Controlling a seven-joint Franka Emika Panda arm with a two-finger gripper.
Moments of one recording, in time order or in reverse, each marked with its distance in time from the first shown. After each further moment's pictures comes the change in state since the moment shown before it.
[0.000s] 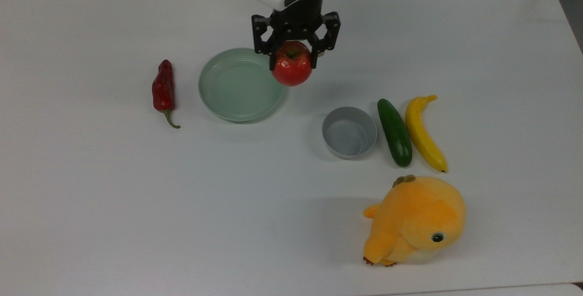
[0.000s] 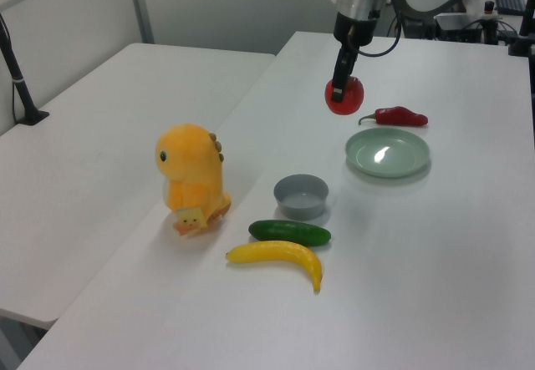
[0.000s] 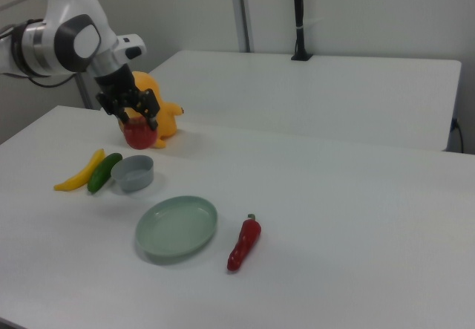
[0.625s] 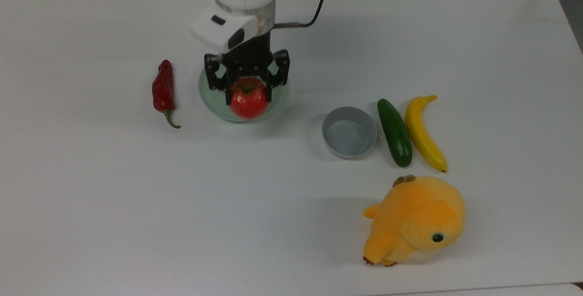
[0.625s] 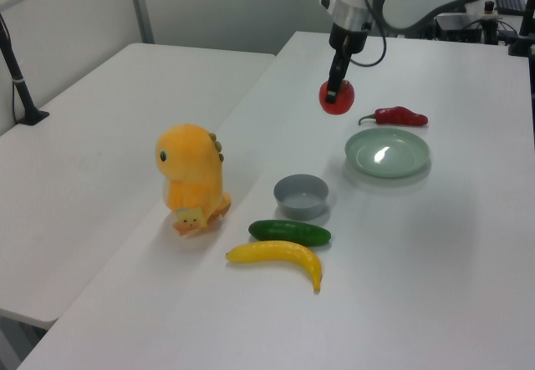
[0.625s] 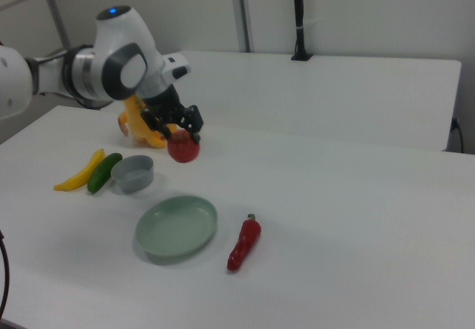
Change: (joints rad) arm -0.099 0.100 -0.037 -0.022 0.042 0.187 -0.173
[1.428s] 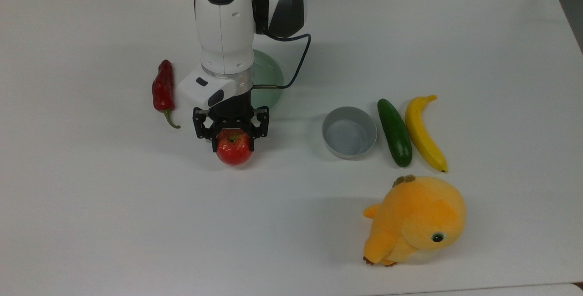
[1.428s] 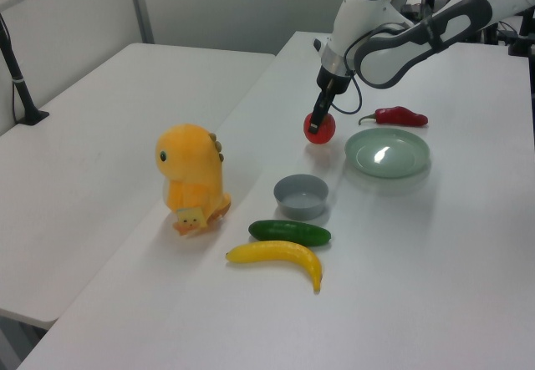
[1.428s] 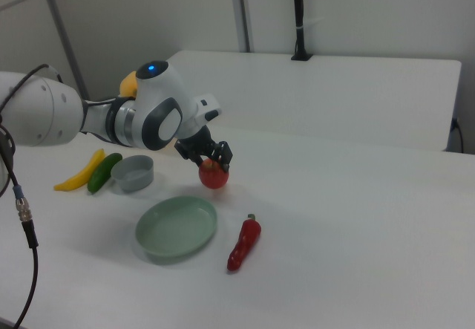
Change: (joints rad) arm -0.056 0.202 0.000 -0.017 0.063 0.304 -0.007
